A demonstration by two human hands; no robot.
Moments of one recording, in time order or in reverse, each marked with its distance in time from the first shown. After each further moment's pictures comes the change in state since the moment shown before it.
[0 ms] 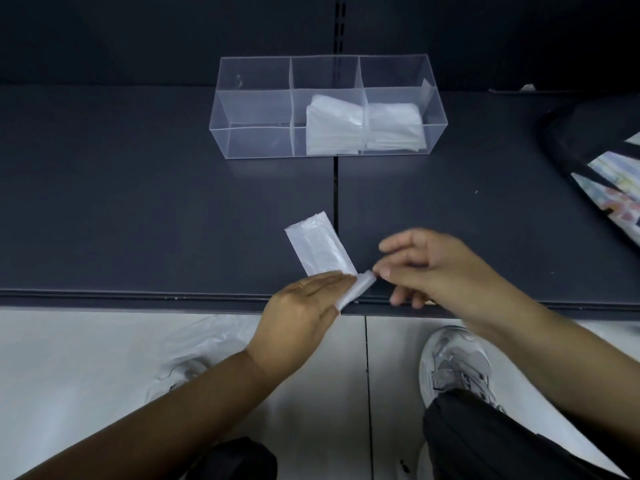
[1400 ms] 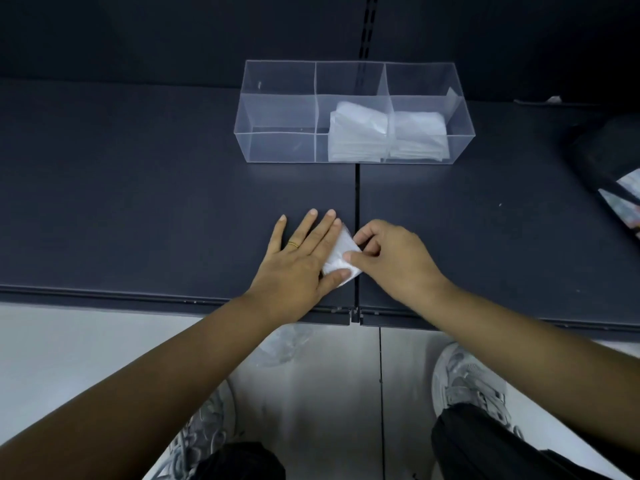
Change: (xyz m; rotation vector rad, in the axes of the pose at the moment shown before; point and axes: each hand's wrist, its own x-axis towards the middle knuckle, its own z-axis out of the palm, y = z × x) left_hand 0.037 -0.065 -0.012 0.432 -0.389 -0.205; right_hand 0.068 -0.003 0.053 -0.543 0.195 -0.203
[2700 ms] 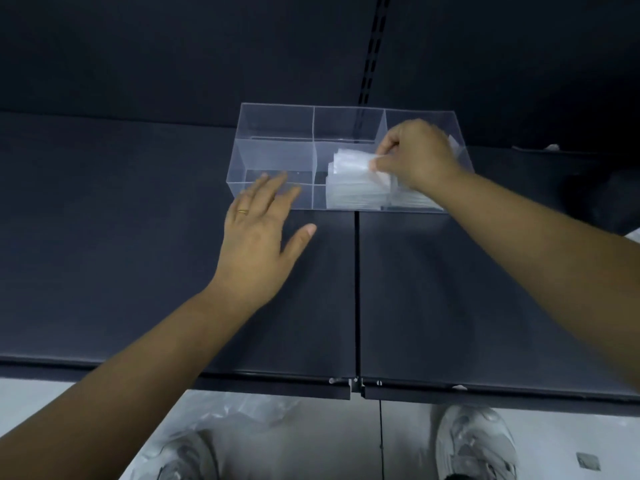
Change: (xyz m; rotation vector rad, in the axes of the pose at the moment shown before) left_hand 0.050 -0.037 -0.075 -0.324 0.402 -0.189; right_hand 0.174 -0.036 -0.093 -0.318 0.242 -0.145
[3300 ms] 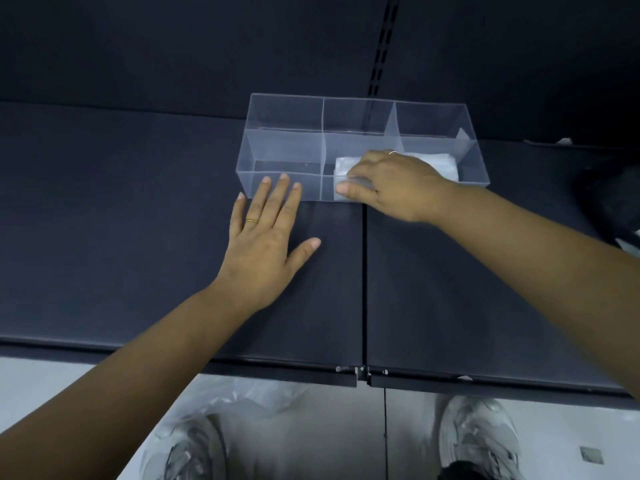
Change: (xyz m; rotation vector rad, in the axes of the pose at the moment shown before) left_hand -0.013 -0.019 0.011 0.217 -0.199 0.021; right_hand -0.038 -0.019 0.011 -0.263 -0.349 -0.325
